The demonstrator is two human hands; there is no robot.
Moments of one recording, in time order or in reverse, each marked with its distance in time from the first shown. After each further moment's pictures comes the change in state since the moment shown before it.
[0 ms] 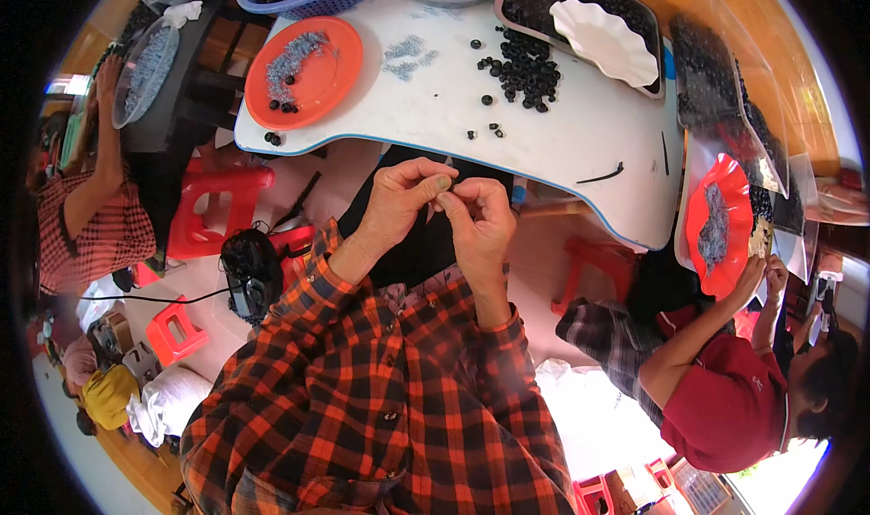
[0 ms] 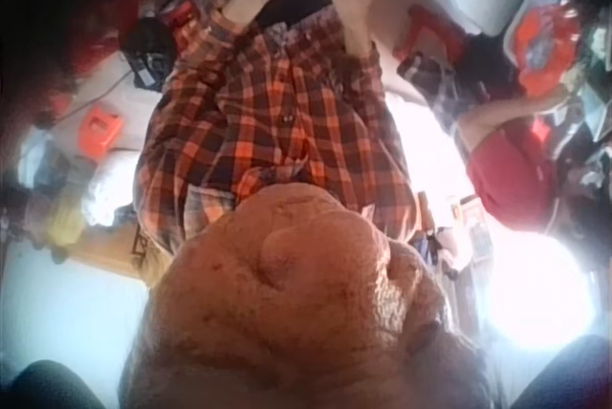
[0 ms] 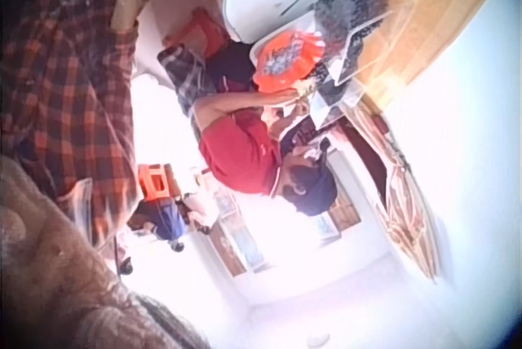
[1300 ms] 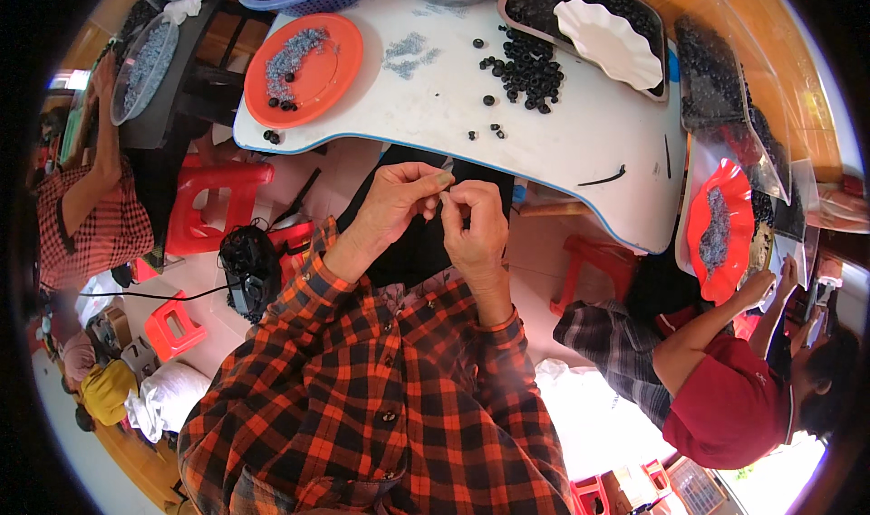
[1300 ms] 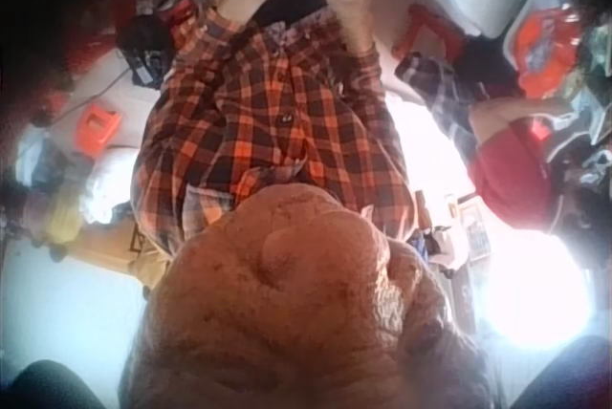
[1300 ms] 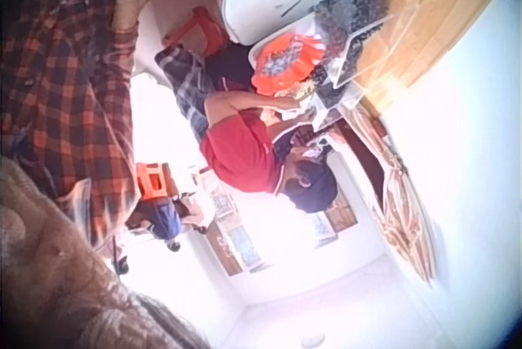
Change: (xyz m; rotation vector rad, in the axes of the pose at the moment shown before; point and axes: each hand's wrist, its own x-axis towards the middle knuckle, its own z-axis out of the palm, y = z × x) left_hand 0.002 0.003 -0.007 -0.189 0.065 -0.274; right_hand 0.007 0.000 0.001 -0.553 -0.027 -0.446
